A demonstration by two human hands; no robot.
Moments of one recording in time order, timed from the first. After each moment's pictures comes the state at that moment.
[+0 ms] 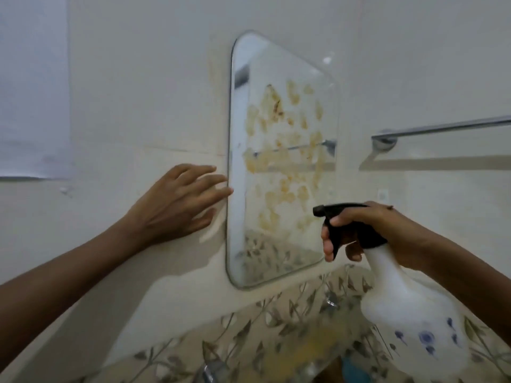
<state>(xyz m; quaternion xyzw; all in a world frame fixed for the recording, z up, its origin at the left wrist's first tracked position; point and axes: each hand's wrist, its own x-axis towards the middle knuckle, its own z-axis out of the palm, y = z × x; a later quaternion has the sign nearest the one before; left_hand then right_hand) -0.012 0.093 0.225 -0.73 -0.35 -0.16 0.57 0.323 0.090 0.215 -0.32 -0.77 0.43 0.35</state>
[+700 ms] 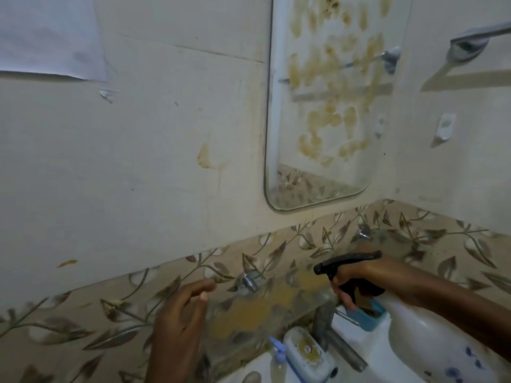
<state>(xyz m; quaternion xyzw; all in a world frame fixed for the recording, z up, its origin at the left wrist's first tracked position) 0.002 -0.008 -0.047 -0.52 -0.56 -0.64 -0.12 0.281 0.080 0.065 -0.39 -0.75 0.51 0.18</state>
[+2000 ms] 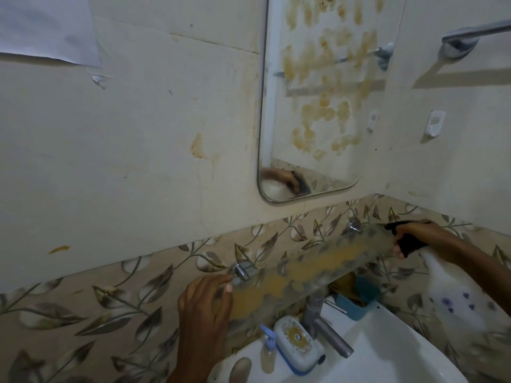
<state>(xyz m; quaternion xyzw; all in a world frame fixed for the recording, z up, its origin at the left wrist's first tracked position) 0.036 0.018 -0.070 -0.56 -0.61 -0.56 0.00 0.404 0.185 0.050 -0.64 -0.58 0.37 0.35</state>
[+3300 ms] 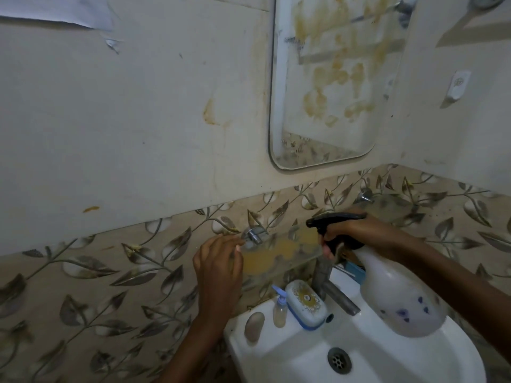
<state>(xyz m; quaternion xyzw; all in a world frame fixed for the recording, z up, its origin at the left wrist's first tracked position) 0.041 0.013 -0.074 -0.55 -0.65 -0.52 0.05 0.272 0.081 0.040 -0.40 -0.71 0.53 0.24</state>
